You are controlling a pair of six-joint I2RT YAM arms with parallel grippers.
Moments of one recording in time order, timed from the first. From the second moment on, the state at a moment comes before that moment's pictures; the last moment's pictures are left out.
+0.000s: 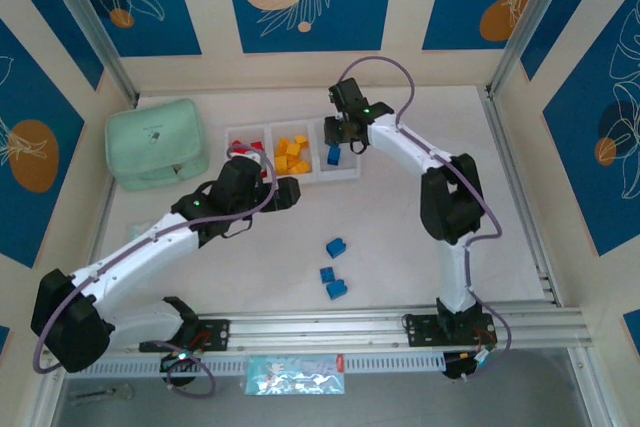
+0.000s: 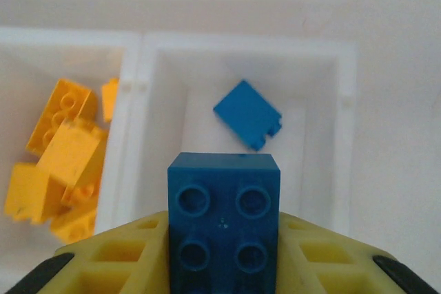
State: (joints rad) left arm -0.67 1.17 0.89 -0.42 -0.06 -0.69; right arm 0.49 2.09 1.80 -0.65 0.09 0.29
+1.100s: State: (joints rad) left arm -0.67 1.16 0.87 -0.42 0.03 -0.71; right arm 0.53 1.76 1.48 -0.68 0.01 0.29
